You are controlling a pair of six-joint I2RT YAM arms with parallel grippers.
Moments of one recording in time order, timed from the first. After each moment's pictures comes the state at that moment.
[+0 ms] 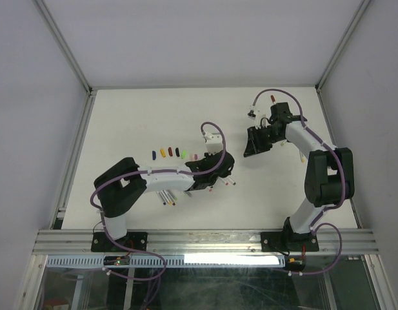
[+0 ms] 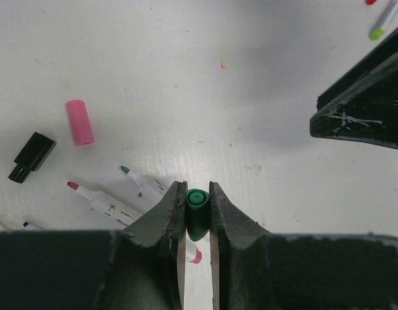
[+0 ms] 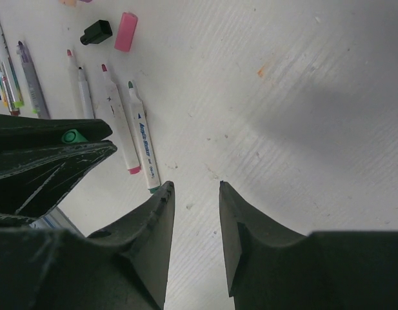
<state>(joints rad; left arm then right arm) -1.09 1.81 1.10 0.06 -0.53 -0.85 0.13 1.69 1.19 -0.73 -0.63 -0.23</state>
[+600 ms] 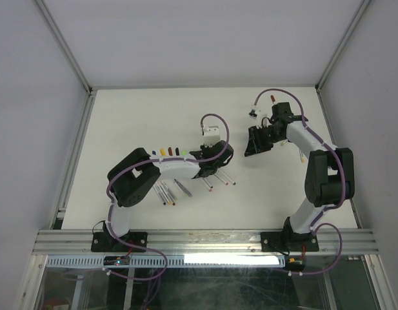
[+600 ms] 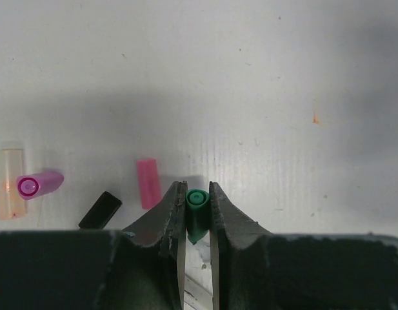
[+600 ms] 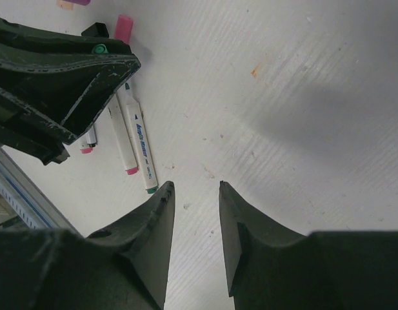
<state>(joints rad) -0.98 1.98 1.24 -0.06 -0.58 -0.81 0.12 1.69 1.19 -0.73 -0.63 -0.23</state>
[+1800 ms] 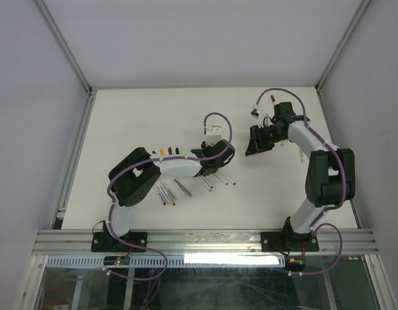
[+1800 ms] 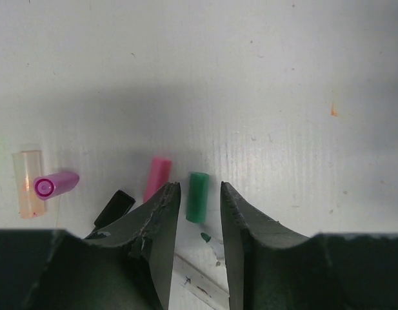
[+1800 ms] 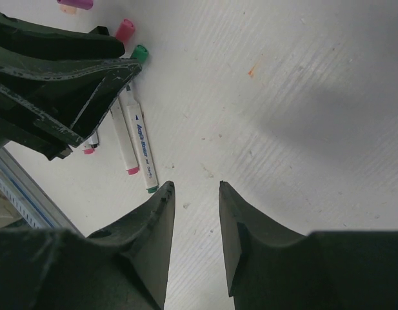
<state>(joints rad) -0.97 2.01 1.29 -0.15 -0.58 -0.77 0.10 1.69 1.19 -0.73 -0.65 -0.23</state>
